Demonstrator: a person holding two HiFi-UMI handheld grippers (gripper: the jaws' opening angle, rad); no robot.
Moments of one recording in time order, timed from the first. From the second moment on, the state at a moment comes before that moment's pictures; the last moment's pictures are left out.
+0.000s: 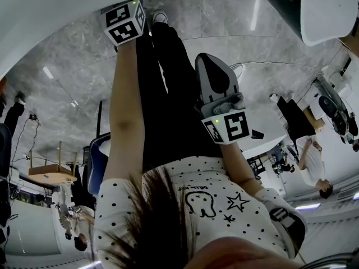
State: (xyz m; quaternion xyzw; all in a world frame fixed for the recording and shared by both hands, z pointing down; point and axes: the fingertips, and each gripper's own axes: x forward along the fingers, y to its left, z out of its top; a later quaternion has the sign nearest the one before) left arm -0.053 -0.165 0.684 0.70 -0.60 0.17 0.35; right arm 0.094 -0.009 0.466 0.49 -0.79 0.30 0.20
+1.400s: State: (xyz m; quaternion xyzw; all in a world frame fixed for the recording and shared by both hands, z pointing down) left arm -0.050 -0.179 0.685 0.70 -0.60 0.17 0.34; right arm 0.098 -0.006 0.468 0.49 -0.79 0.31 0.20
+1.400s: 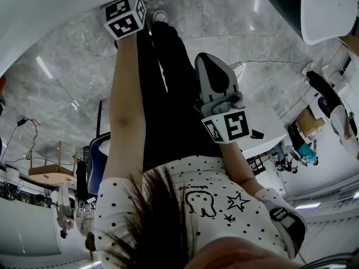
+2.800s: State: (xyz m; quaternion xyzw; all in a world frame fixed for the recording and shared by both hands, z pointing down) left arm -0.060 -0.151 0.630 0.70 -0.63 0.13 0.32; right arm 0.087 0.022 0.461 0.48 -0.80 0.31 0.19
